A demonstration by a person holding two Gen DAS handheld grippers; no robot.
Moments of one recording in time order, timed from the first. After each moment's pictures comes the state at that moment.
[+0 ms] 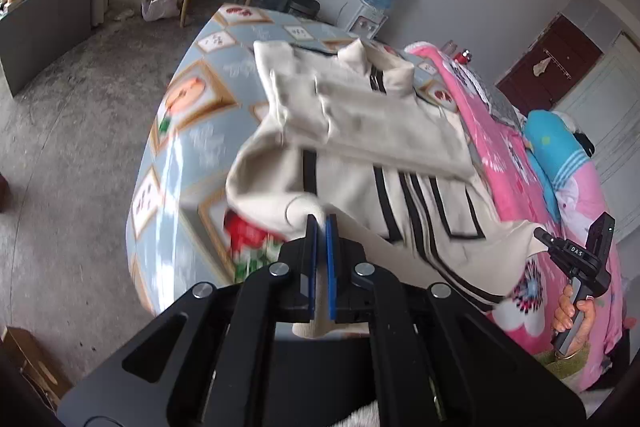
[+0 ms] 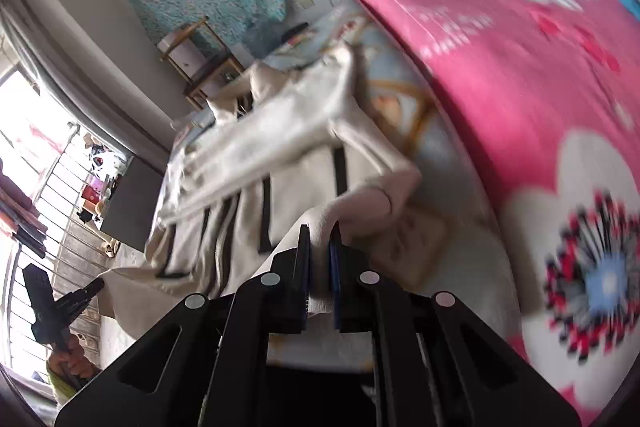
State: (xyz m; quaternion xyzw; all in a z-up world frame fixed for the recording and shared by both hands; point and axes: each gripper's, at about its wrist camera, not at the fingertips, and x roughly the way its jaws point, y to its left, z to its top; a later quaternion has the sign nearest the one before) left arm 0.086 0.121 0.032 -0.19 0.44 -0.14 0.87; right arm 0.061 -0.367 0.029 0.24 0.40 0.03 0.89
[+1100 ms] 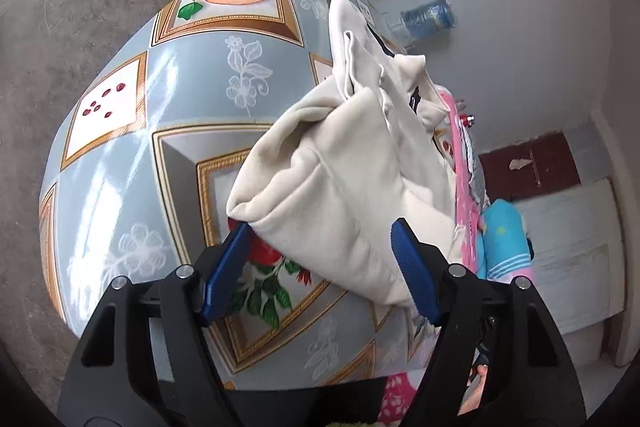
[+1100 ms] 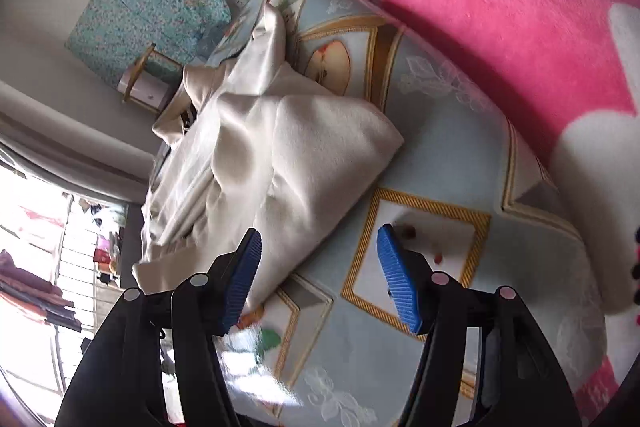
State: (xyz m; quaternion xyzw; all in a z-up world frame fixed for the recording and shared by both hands) left arm 0.117 0.163 -0.091 -0.43 0.46 -0.14 0.77; right arm 0.088 -0.388 -0.077 0.38 0.42 -0.03 0.82
